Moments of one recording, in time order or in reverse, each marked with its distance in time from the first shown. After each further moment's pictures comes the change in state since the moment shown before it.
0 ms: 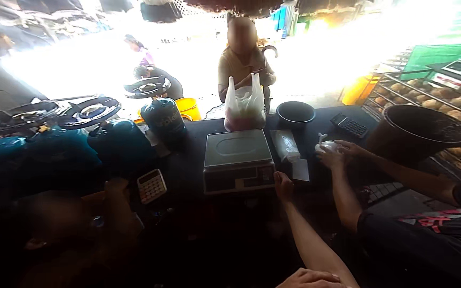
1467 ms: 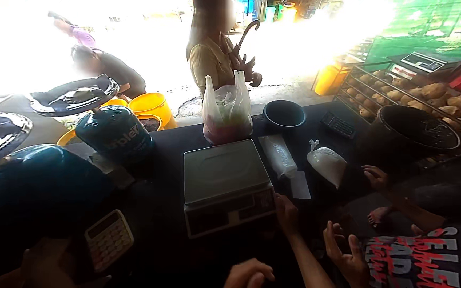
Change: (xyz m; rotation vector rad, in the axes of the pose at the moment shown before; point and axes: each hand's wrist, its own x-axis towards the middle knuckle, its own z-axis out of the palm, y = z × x) left_hand -0.057 -0.124 -0.142 -0.144 0.321 -0.377; right_hand 0.010 -0.025 0.008 -0.207 0.176 -0.101
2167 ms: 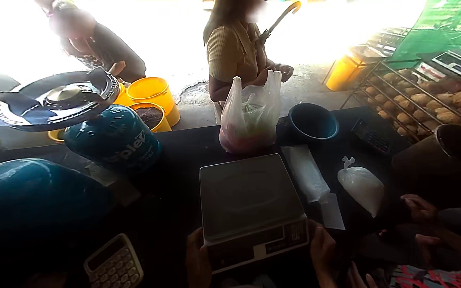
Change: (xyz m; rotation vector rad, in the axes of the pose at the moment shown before) left_hand 0.010 -0.137 -0.182 0.452 0.785 -0.227; right_hand -0.006 0.027 0.040 0.129 0.110 0.229
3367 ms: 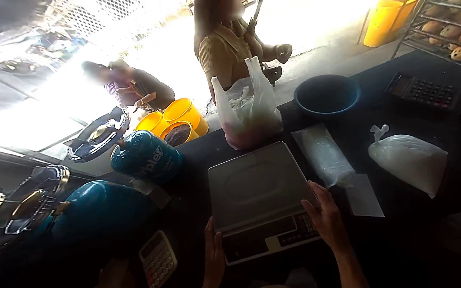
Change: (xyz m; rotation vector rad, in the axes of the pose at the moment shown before) left_hand 0.007 0.043 -0.003 0.018 -0.156 -0.071; right_hand 0.051 -0.048 0.011 0.272 -0.264 -0.093
